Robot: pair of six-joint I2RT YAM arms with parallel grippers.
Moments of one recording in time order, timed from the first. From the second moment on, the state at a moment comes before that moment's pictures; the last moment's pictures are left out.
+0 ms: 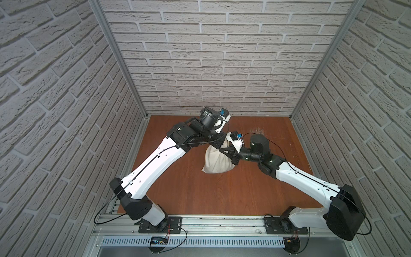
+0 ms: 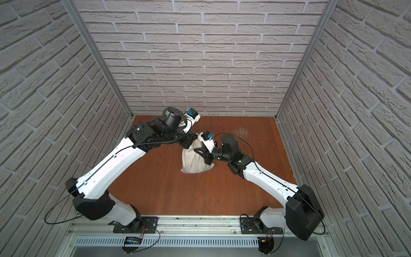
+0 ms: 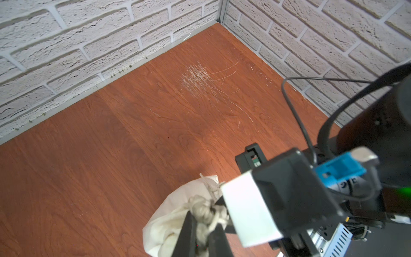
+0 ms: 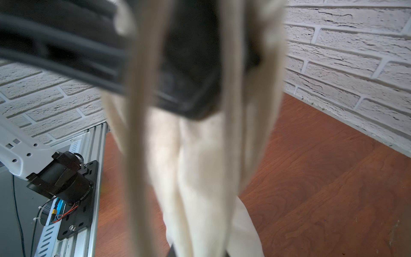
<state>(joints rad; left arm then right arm) -0.76 1.53 1.84 -1.02 0.02 -0.10 0.67 1.29 0.87 0.14 -0.50 0.03</state>
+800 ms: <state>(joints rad) -0.55 1.46 1.48 -0.76 0.33 -0.25 0.68 1.16 0.72 0.20 -0.41 0.03</state>
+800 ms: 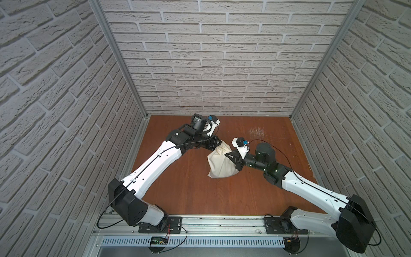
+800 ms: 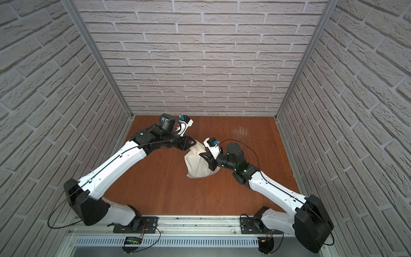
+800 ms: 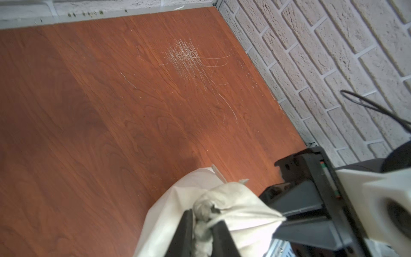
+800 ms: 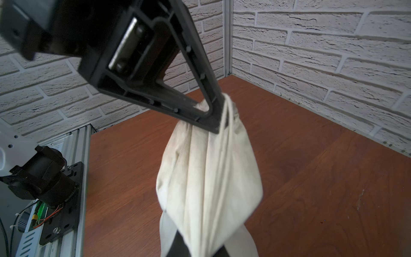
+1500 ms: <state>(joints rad) -0.44 1.02 1.26 -0.67 0.16 -0.38 0.72 1.10 0.72 0.06 -0.18 0.11</state>
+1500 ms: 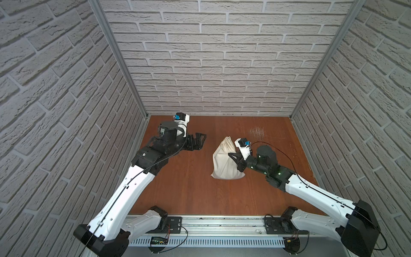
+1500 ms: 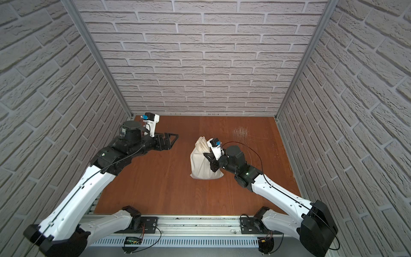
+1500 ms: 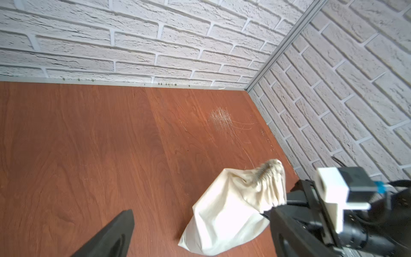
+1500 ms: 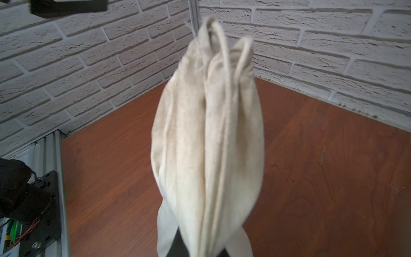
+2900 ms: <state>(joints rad) -0.43 0.91 0.96 -0.58 0.01 -0.43 0.41 1.51 1.27 -0.04 0.27 0.11</state>
